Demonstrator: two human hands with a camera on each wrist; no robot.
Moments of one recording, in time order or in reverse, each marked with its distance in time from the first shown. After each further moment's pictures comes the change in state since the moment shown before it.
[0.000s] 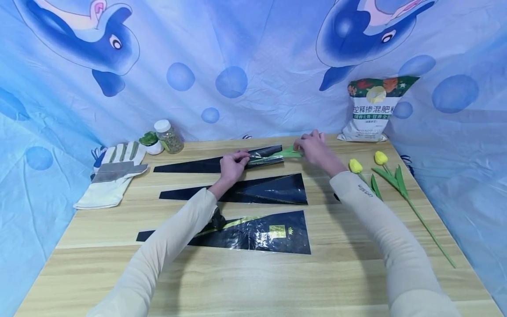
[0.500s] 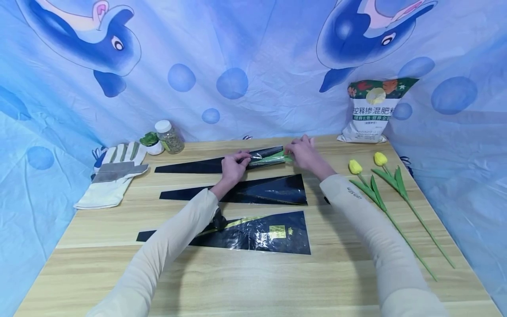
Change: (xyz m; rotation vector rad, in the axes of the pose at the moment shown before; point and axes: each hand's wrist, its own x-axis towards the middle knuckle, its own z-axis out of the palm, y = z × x) left_hand -0.001 0.003 0.000 0.002 -0.025 -0.020; right_hand 0.009 -0.022 0.020 0.058 -0.013 -0.023
